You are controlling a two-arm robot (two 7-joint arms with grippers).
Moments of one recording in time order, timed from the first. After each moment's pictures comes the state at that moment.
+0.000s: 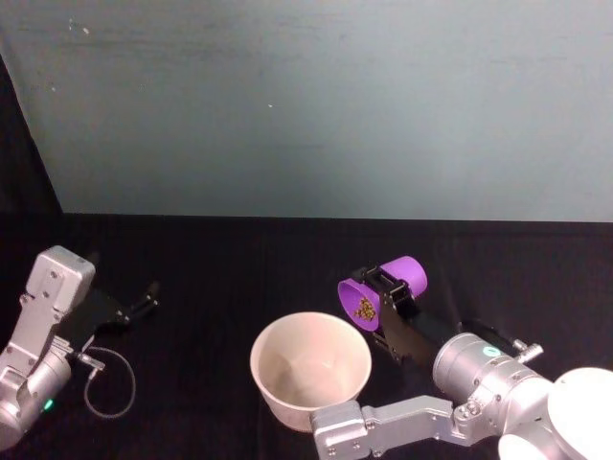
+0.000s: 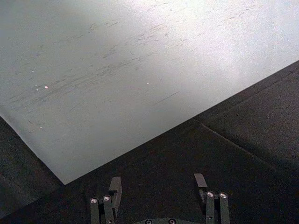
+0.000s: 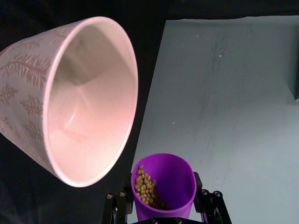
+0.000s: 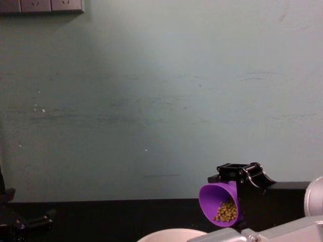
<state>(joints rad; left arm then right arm) -0.20 0.60 0.45 -1.41 -0.25 -0.12 0.03 0.40 0.62 -0.82 -1.77 -1.02 0.24 0.33</state>
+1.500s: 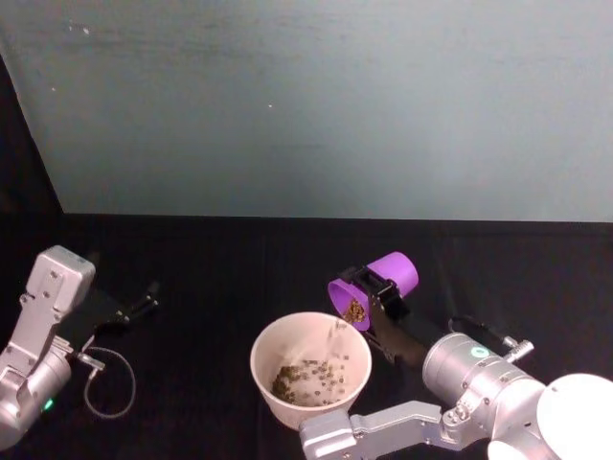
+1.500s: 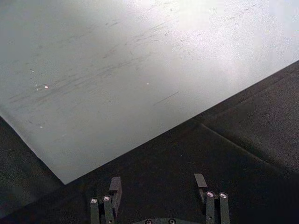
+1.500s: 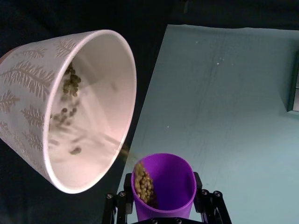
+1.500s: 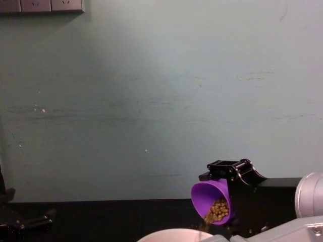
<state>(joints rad) -0.20 0.60 0.45 -1.41 -0.25 -0.12 0.03 0.36 0.57 -0.77 -1.79 -1.15 0.20 0.39</state>
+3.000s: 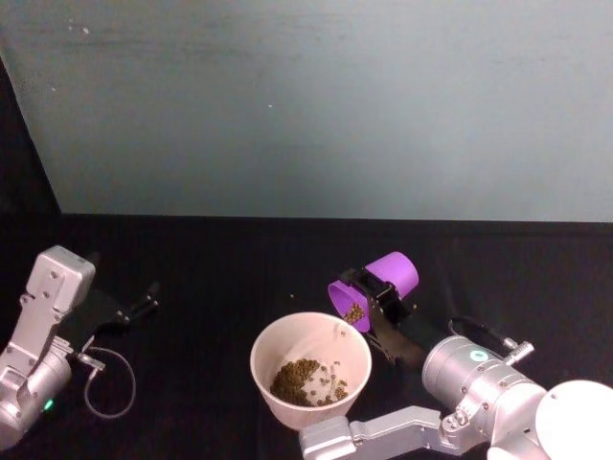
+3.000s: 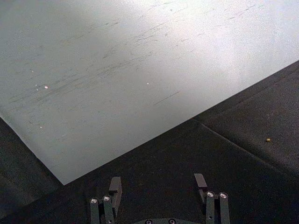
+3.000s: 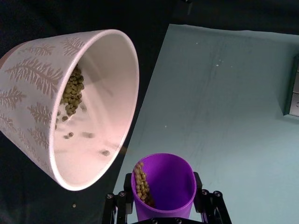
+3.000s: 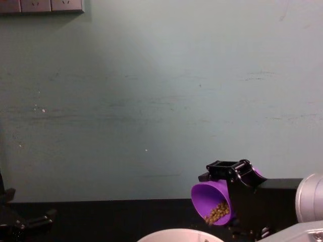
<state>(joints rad) -0.20 0.60 0.45 -1.41 -0.25 -0.12 0.03 0.32 0.55 -0.73 -1.80 -1.22 0.17 0.40</state>
